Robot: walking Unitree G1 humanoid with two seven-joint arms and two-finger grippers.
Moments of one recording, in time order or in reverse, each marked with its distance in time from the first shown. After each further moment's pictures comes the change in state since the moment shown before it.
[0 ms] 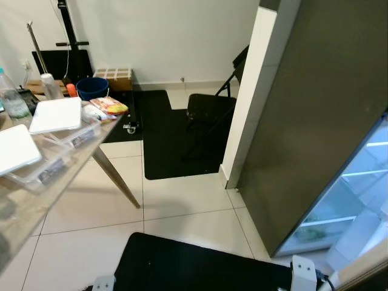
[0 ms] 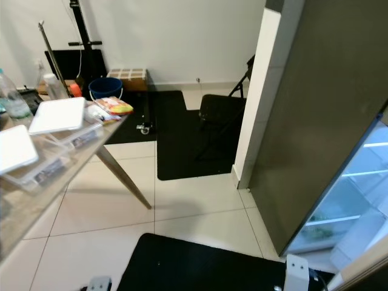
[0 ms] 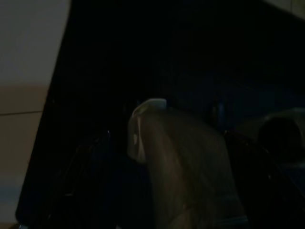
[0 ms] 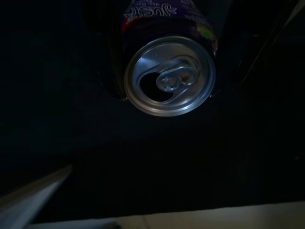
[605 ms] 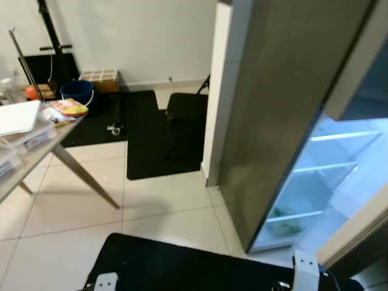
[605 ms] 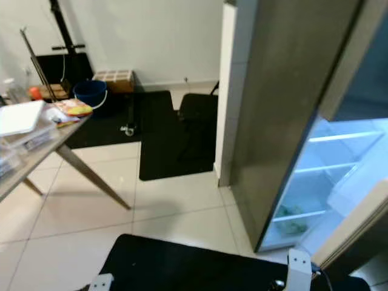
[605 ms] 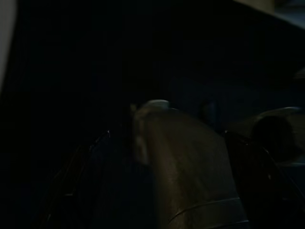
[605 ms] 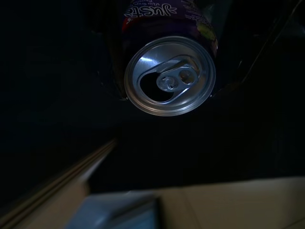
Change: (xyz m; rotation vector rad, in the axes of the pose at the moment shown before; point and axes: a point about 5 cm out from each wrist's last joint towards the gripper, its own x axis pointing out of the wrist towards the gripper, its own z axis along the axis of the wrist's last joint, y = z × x) left arm 0.000 0.000 0.003 0.004 -0.008 -0.006; right arm 0.002 0.002 0.016 -0.016 -0.057 0.051
